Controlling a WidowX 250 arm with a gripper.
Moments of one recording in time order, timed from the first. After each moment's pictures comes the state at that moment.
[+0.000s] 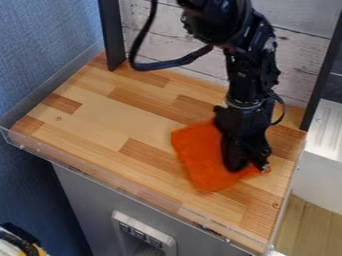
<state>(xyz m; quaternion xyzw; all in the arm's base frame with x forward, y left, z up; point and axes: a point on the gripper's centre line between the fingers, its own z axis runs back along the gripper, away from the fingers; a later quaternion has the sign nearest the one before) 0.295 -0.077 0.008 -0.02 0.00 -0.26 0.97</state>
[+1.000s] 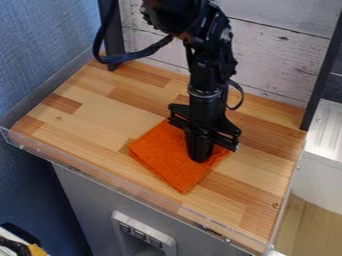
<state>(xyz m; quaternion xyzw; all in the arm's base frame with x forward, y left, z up) 0.295 -0.018 0.007 0.01 0.01 -0.04 1.00</state>
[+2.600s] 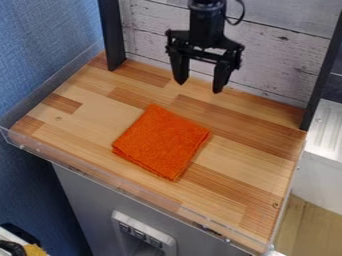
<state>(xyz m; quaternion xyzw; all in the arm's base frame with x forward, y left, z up) 0.358 0.004 0.083 0.00 -0.01 0.03 1.00</state>
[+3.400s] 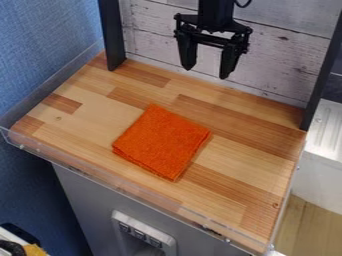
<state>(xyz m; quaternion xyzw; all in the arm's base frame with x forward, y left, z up) 0.373 0.002 0.093 0.00 0.01 0.00 1.00</state>
